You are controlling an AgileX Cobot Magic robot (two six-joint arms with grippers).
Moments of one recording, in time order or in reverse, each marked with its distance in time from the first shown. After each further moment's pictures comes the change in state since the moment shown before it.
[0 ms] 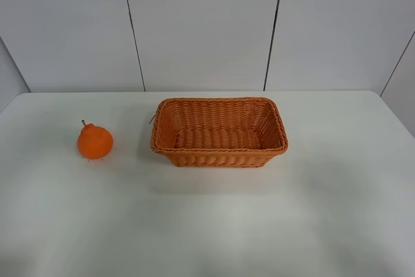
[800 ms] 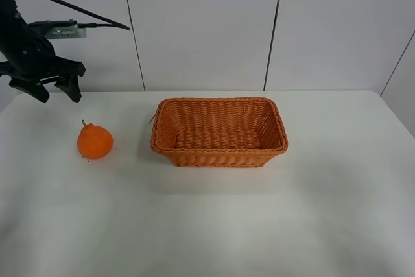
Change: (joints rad) left arm 0.000 1.082 -0.727 0.000 -0.006 0.033; right arm 0.000 0.000 0.000 0.000 0.000 0.000
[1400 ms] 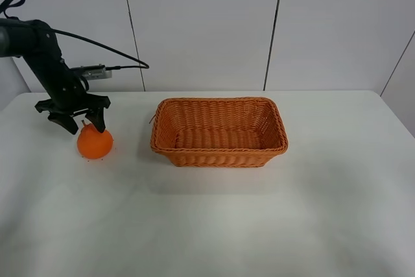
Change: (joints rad) left arm 0.000 0.273 -0.043 -0.084 -0.045 0.034; right arm 0.000 0.000 0.000 0.000 0.000 0.000
